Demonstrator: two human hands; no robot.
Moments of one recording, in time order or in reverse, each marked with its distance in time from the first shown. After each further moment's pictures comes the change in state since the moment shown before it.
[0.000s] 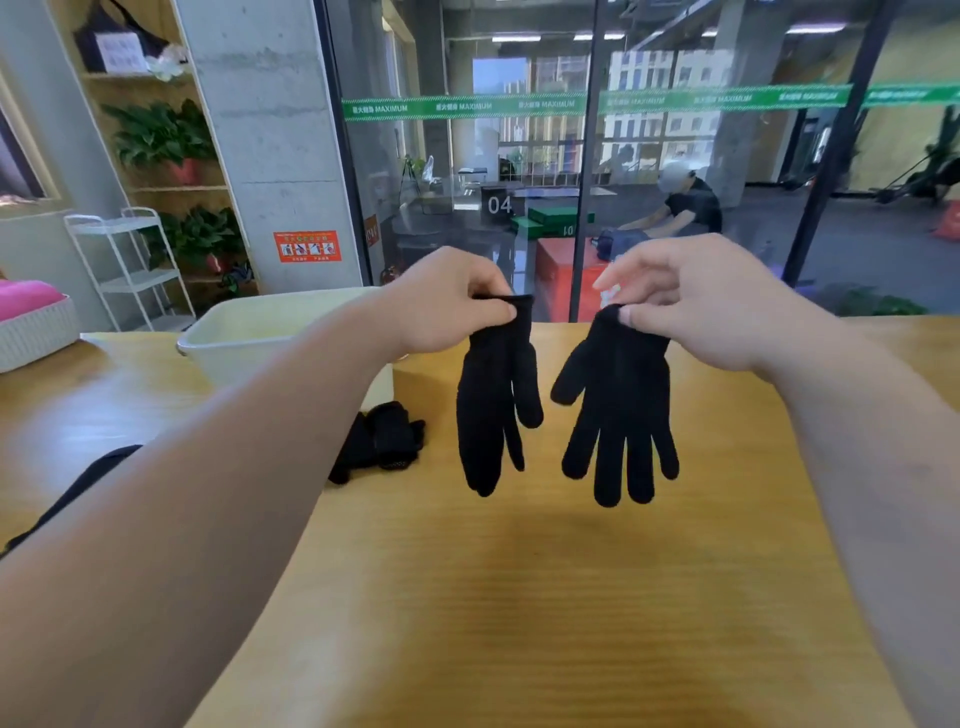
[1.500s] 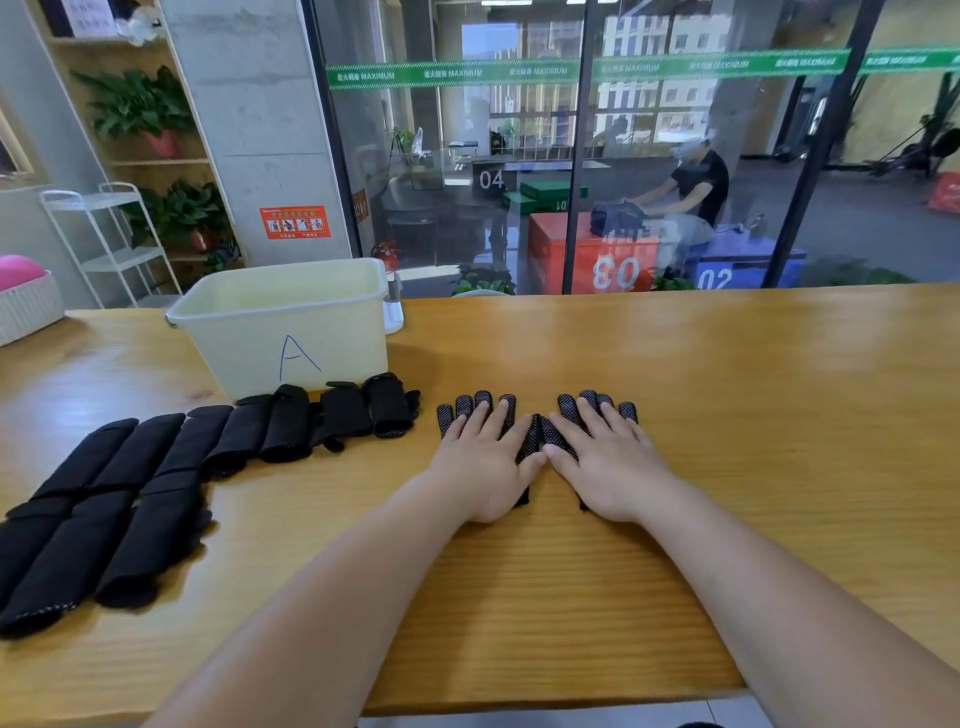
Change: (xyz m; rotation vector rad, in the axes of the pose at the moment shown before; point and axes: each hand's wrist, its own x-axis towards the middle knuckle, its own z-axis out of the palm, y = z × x) left_hand -0.066 -0.075 0.191 0.510 -0.328 -0.197; right_hand -0.060 0.091 0.186 -0.494 -0.396 0.317
